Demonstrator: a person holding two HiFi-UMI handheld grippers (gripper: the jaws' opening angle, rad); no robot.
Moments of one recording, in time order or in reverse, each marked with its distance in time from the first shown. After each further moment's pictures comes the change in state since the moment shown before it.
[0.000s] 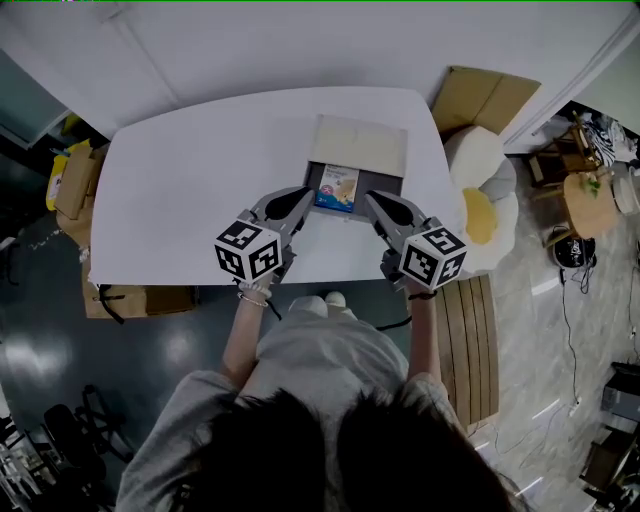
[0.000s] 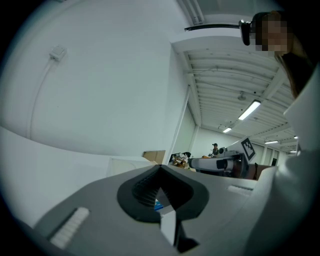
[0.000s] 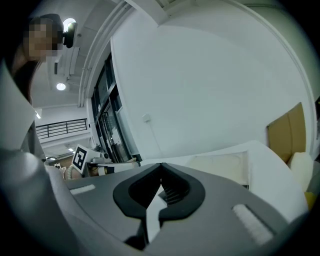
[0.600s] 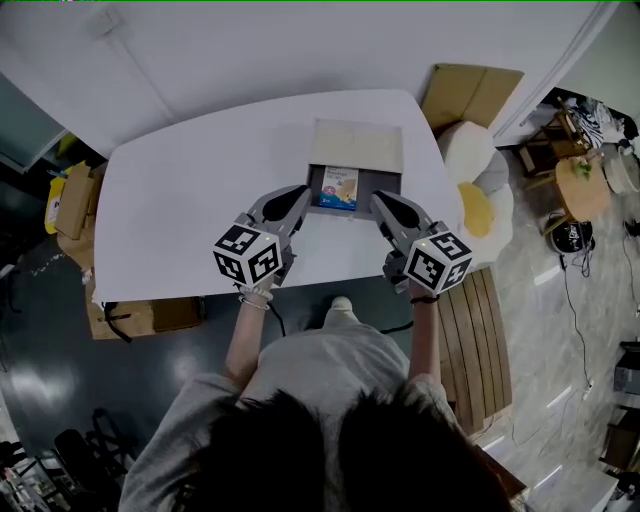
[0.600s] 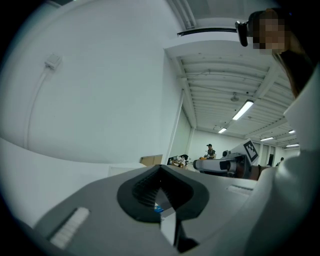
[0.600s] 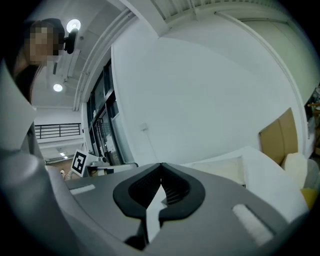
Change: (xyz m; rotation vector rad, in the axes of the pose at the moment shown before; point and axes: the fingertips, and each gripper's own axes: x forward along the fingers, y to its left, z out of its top) left arm -0.020 -0.003 0.019 0.056 -0.053 -0.036; right arm -0.018 0.020 0.011 0.006 -0.114 -0.070
